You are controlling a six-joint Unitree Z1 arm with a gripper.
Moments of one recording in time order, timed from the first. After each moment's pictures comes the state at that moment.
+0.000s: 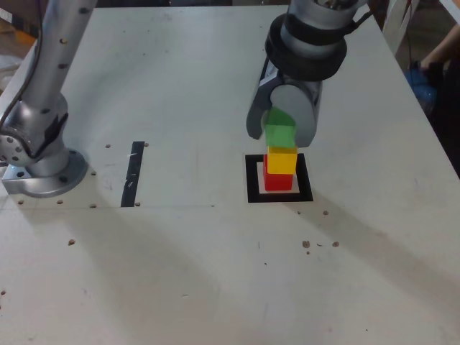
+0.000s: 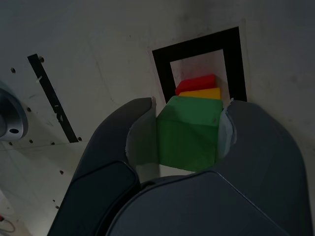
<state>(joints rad) -0.21 2.14 -1.95 1.61 0.19 -0.02</state>
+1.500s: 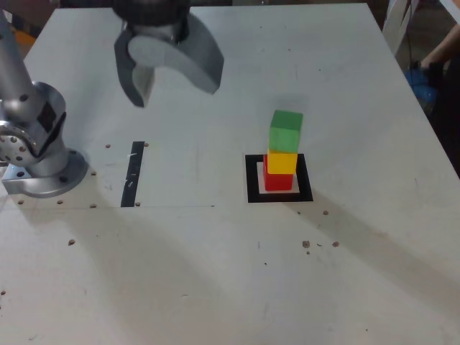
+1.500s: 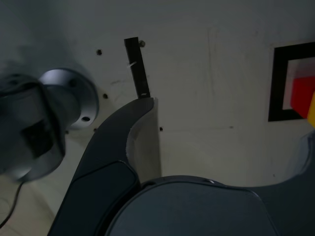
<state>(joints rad) -0.12 1.53 -1.26 1.39 0.13 -0.04</state>
